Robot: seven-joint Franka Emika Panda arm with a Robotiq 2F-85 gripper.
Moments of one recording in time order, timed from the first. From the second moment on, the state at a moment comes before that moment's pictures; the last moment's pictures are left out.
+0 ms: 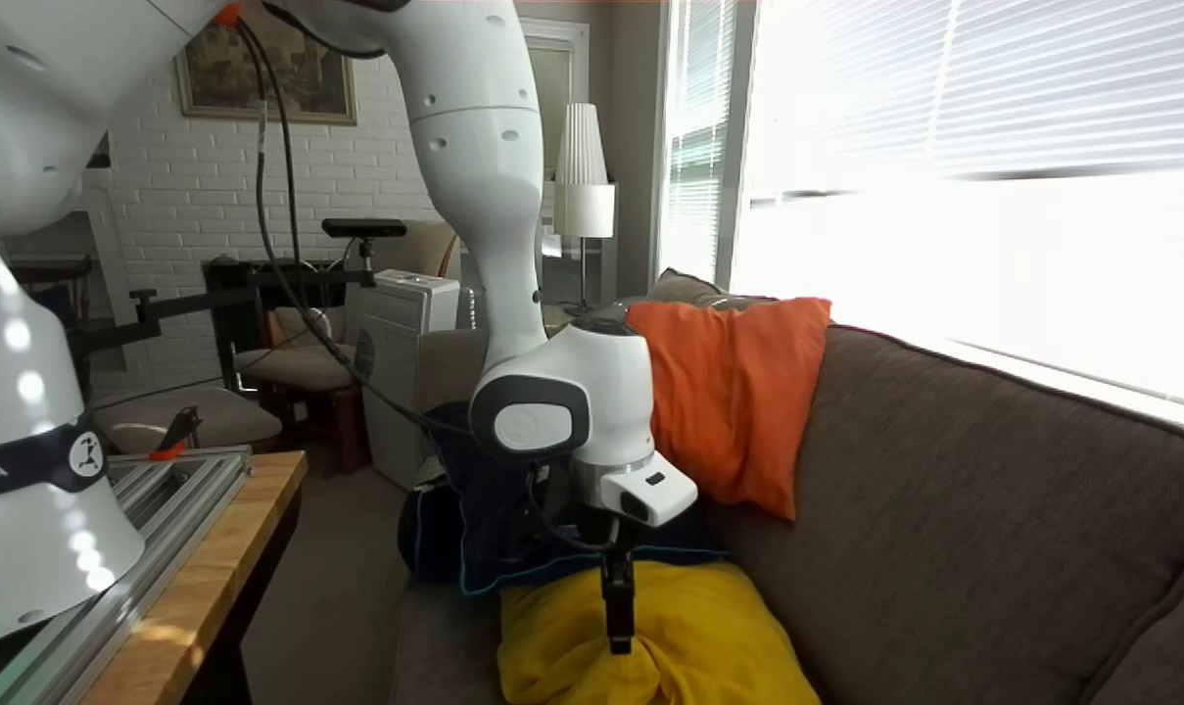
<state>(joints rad) 0.07 0.80 -0.07 -2.20 0.17 3.09 0.12</state>
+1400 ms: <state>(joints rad) -0.12 0.66 0.05 -2.14 0.18 3.16 0.15</state>
